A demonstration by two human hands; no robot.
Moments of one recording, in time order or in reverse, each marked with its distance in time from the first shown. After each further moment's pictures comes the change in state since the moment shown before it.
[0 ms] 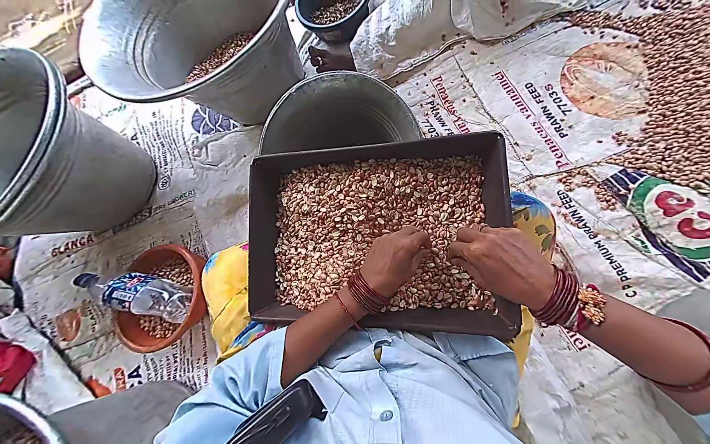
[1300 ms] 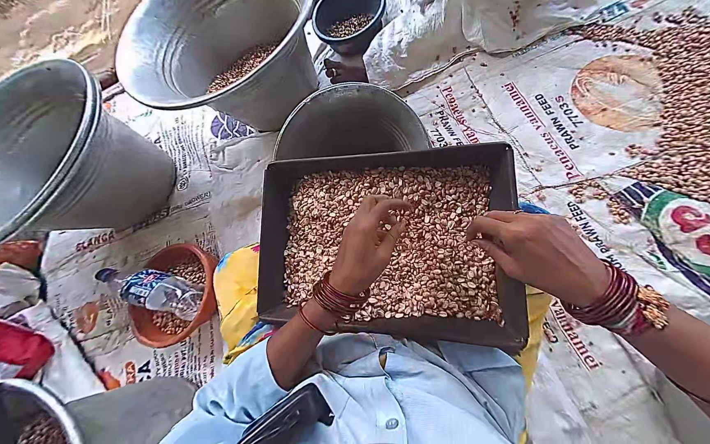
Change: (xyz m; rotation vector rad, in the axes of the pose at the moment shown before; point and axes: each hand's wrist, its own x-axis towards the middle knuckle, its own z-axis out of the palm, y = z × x) left_hand -0.006 -0.005 -0.052 -0.311 0.315 -0.153; right_hand 0.004 0.021 -0.034 0.018 0.230 0.005
